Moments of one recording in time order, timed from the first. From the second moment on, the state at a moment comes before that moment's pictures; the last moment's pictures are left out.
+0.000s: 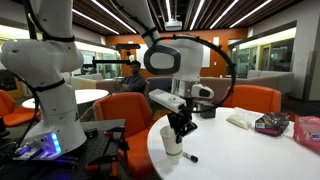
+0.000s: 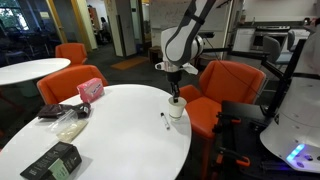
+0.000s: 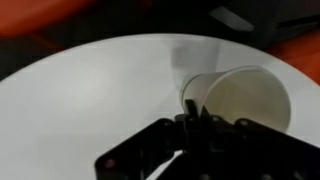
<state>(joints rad) -0.25 0.22 -0.02 -2.48 0.03 2.60 -0.76</state>
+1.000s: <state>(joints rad) -0.25 0.28 -0.02 -2.47 0.03 2.62 -0.76</state>
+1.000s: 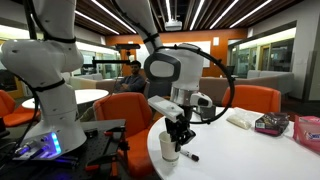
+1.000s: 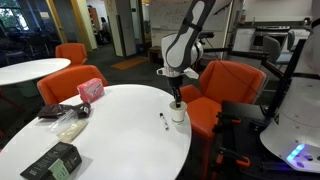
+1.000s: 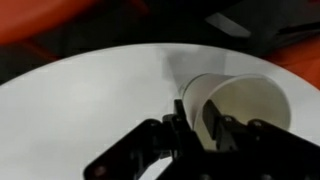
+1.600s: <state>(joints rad) -0.23 0.16 -0.01 -2.48 0.02 2.46 -0.74</state>
